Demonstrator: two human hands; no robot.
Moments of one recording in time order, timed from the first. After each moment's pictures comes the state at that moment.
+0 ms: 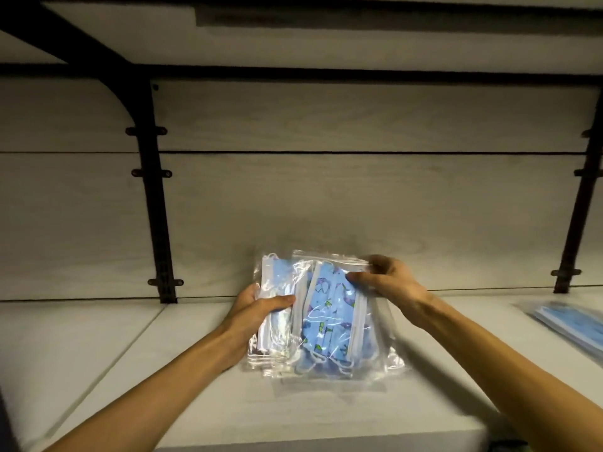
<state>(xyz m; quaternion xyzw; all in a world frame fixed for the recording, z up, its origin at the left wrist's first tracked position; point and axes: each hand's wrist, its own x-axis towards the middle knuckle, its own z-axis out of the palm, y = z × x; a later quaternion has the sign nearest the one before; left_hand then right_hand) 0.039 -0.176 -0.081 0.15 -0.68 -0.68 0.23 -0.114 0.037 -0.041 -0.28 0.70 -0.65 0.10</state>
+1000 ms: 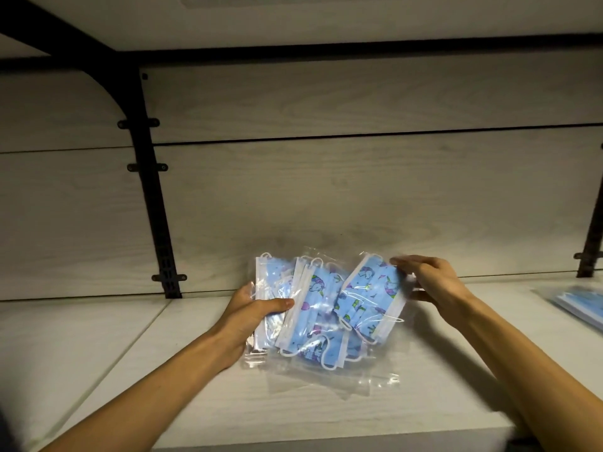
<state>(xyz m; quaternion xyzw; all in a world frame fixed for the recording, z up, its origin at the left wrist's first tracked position) 0.047 -0.177 -0.084 0.14 -0.69 -0.68 0.23 -0.151 0.070 -0.065 -0.17 0.70 -0.69 0.05</state>
